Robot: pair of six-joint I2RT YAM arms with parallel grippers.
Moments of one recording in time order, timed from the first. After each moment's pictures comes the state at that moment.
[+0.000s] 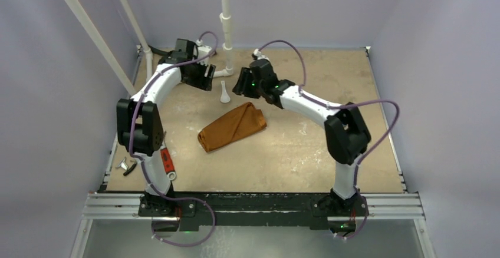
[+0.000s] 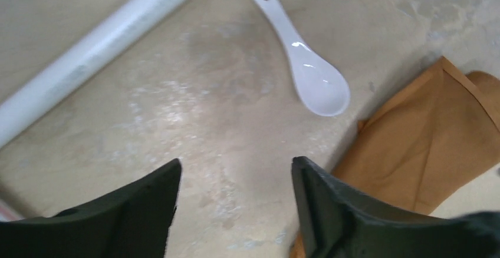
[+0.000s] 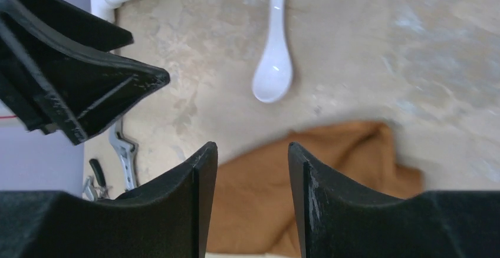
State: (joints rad) left arm -0.19 1.90 1.58 -0.66 0.20 0.18; right arm 0.65 1.86 1.43 -0.18 -0.01 0.72
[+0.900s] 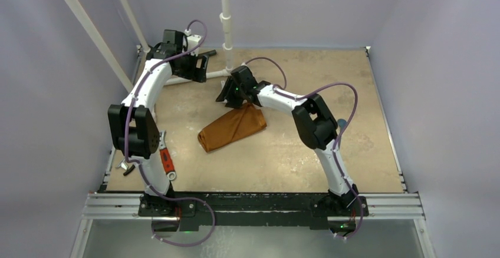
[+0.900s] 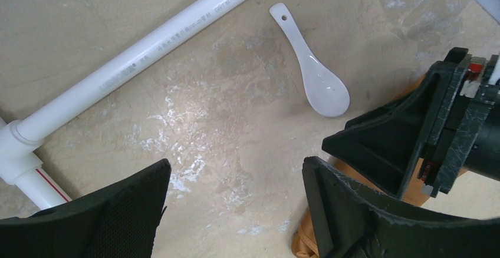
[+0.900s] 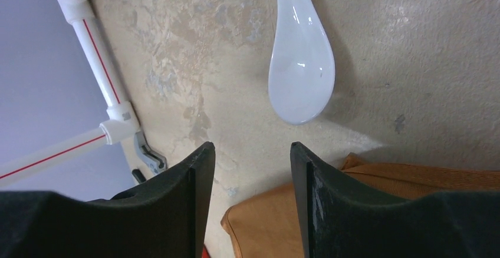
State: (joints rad) left arm -0.10 1.85 1.70 -0.75 0.21 0.15; right arm 0.71 2.27 1.77 -0.24 -0.13 1.04
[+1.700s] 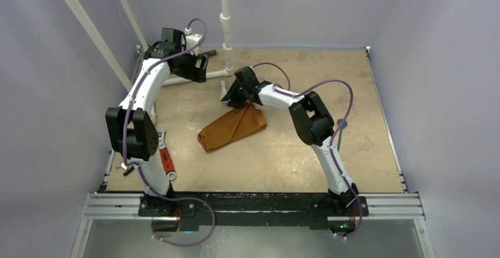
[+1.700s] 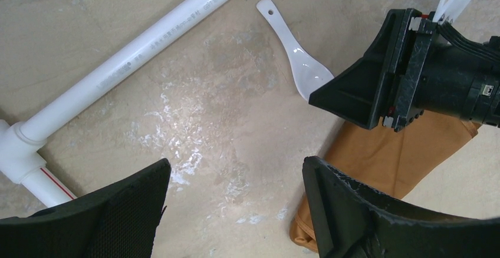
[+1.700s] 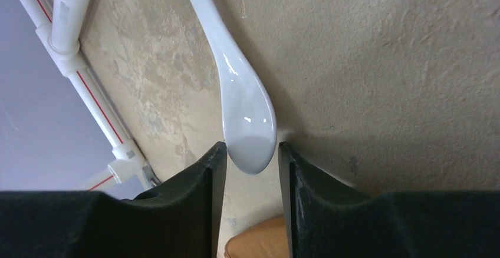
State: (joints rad) left arm -0.10 1.83 1.72 -0.80 0.24 0.19; right arm 0.67 2.36 1.80 -0.25 -0.14 1.17
